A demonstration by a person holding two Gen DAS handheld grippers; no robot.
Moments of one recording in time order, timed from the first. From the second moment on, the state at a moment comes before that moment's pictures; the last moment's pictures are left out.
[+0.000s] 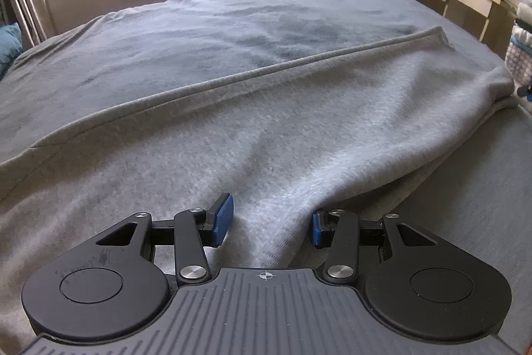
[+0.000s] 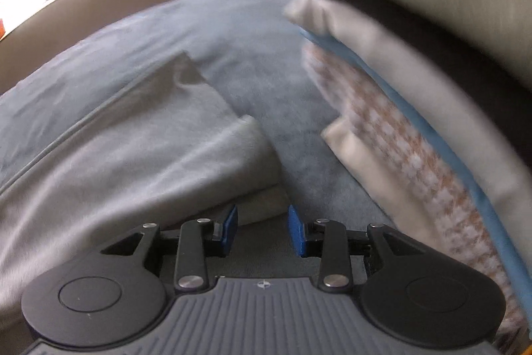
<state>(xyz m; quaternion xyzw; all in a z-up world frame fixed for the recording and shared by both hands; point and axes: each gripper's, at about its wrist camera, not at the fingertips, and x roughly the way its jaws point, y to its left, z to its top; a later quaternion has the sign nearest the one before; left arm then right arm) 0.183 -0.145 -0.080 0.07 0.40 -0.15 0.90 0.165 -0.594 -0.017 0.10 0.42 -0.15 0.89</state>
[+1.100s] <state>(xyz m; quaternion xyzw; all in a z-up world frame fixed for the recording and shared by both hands) 0.137 -0.089 -0.054 0.04 0.36 -0.12 0.92 0.173 -0.265 -0.043 -0.10 0.44 0.31 0.84</state>
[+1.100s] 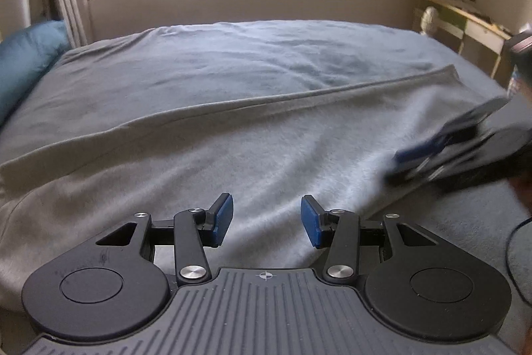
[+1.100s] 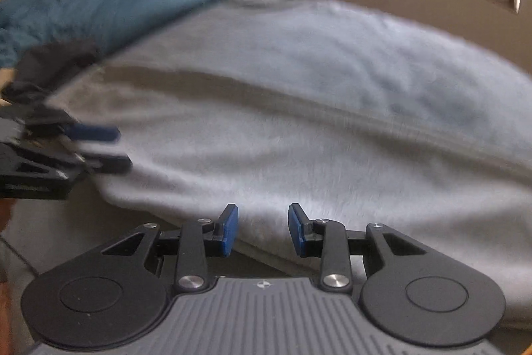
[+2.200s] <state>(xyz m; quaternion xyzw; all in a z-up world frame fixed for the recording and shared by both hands) 0.154 -0.110 -0.090 0.06 0.39 -0.14 0.91 0.181 -0.601 -0.052 0.18 0.35 -0.15 0.91</state>
